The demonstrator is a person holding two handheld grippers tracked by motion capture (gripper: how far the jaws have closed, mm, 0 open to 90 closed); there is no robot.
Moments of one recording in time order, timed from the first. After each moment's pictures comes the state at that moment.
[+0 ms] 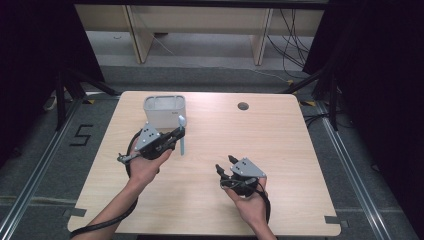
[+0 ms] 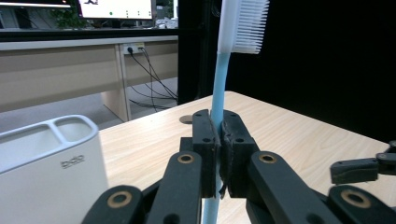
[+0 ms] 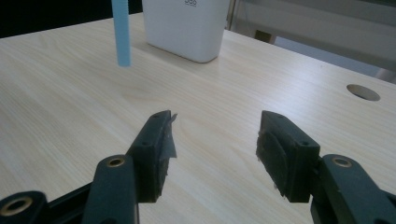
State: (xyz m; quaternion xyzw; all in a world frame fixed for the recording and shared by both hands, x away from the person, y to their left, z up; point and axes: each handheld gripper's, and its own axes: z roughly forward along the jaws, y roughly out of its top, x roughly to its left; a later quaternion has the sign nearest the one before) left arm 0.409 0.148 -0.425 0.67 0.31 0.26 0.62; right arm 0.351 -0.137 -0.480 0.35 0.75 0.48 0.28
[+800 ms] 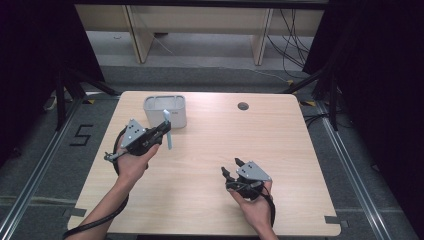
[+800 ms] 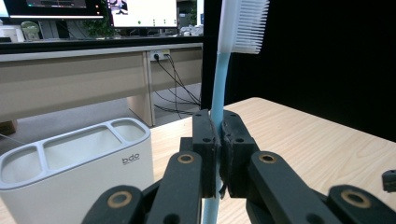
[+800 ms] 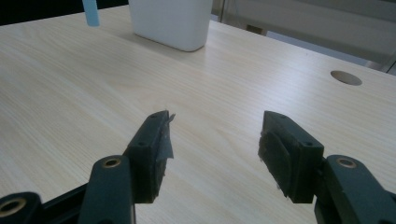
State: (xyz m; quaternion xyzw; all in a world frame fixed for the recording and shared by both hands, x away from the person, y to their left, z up) left arm 0.415 0.179 -0.420 0.65 0.32 0.30 0.61; right arm 0.345 -0.153 -0.489 0.38 0.74 0.47 0.29
